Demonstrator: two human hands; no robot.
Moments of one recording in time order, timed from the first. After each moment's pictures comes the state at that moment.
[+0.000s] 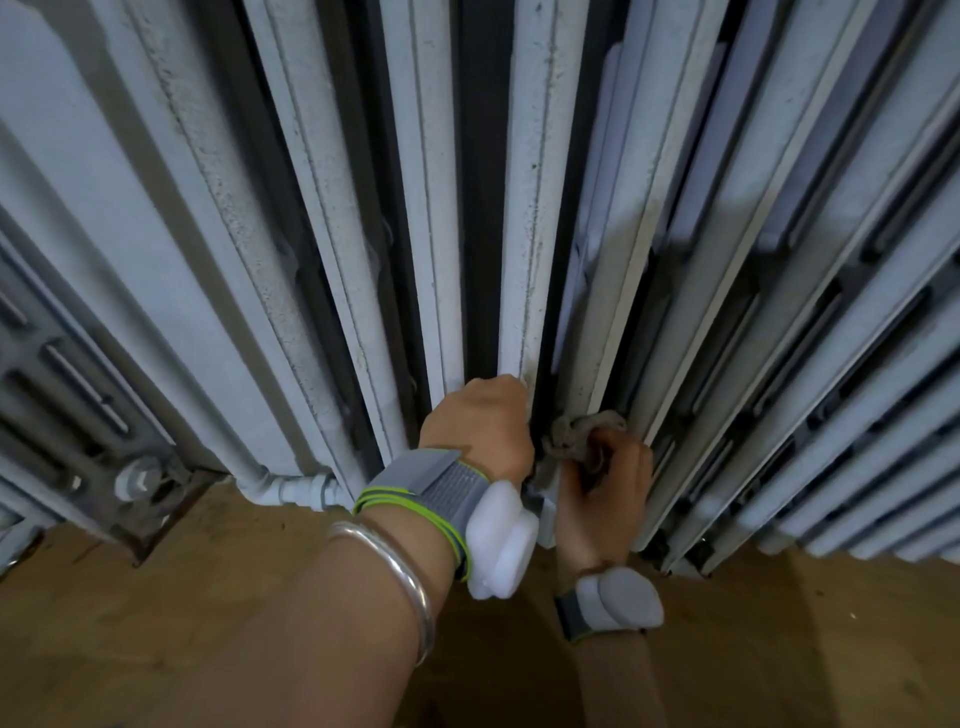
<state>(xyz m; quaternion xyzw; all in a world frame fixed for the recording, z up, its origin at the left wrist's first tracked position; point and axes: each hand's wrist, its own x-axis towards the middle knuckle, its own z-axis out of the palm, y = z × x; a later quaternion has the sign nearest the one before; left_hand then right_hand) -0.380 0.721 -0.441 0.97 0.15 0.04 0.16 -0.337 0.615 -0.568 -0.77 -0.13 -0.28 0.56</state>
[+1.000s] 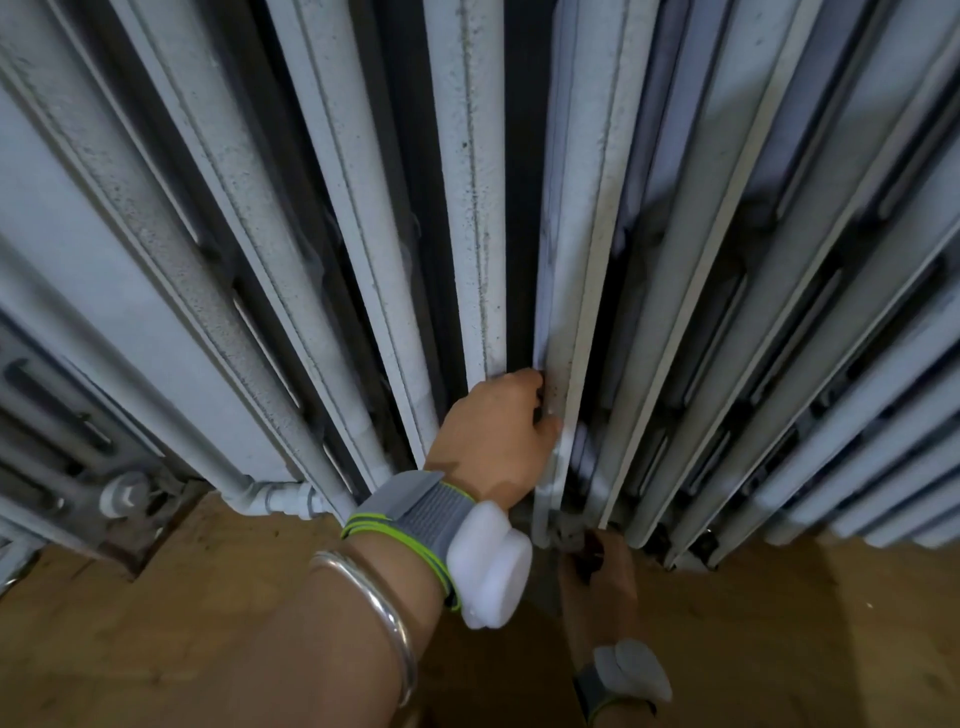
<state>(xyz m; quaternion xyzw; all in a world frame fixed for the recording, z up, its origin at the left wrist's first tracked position) -0.359 0.697 -0.445 0.95 0.10 0.06 0.29 -0.350 0.575 -0.686 -0.84 0.00 -0.04 0.55</state>
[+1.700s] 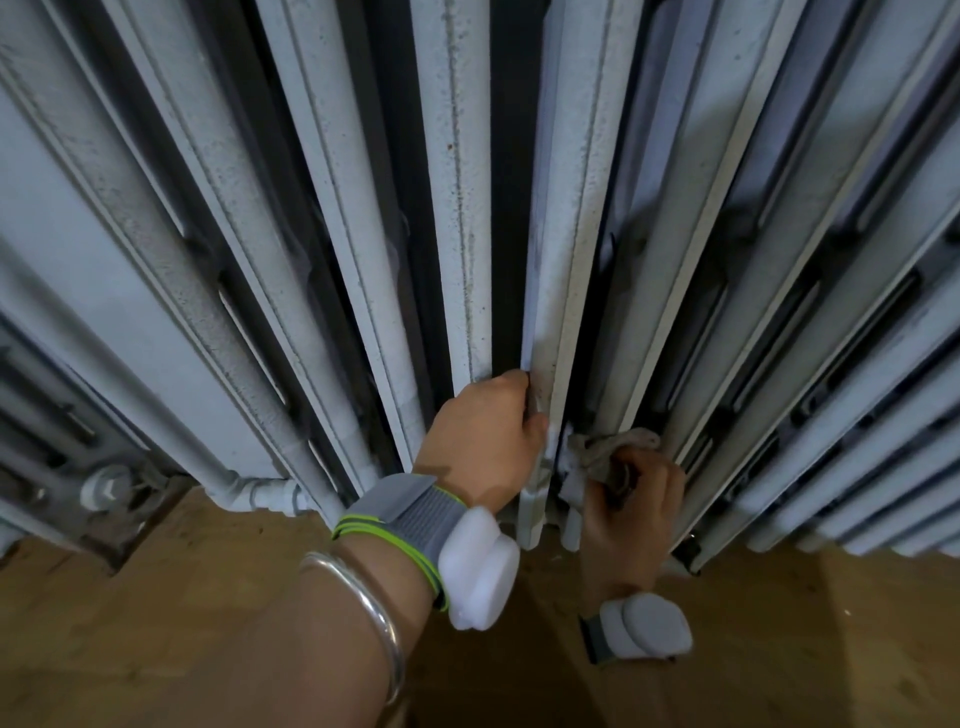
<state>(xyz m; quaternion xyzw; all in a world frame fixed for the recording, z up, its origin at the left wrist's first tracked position) -0.358 0.691 -0.449 0.96 0.10 0.09 0.26 -0.313 0.565 -0.591 -0.78 -0.13 -0.29 0.53</state>
